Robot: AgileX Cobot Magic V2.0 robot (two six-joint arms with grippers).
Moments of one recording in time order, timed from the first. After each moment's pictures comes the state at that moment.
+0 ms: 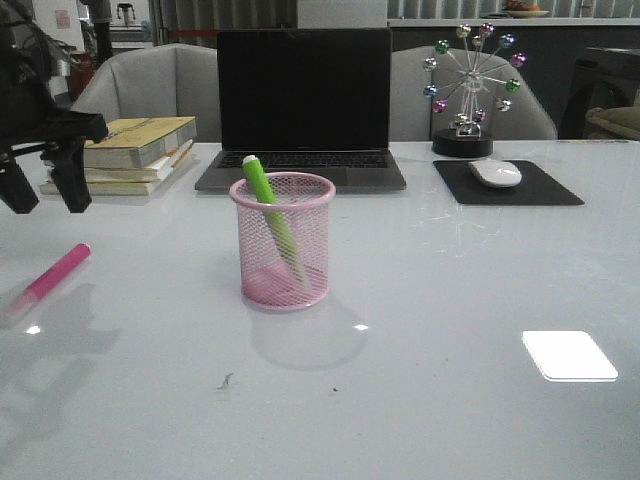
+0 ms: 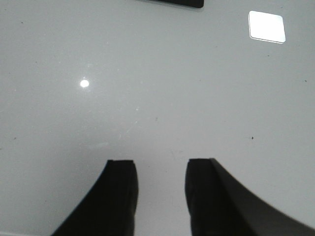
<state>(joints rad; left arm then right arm) -0.10 2.03 -1.61 -0.16 0.92 0.10 0.00 0.72 -0.69 0.01 0.74 -0.07</state>
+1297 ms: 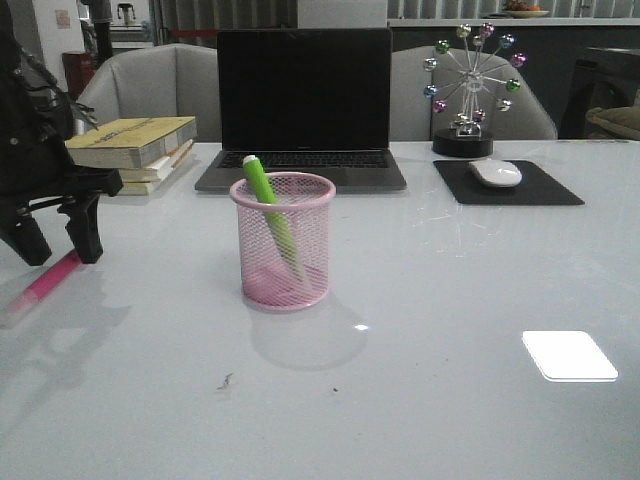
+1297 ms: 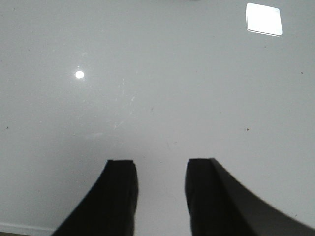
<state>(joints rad) -0.11 2.15 -1.62 -0.18 0.91 0.10 0.00 0.72 -0.69 -0.02 0.76 -0.07</state>
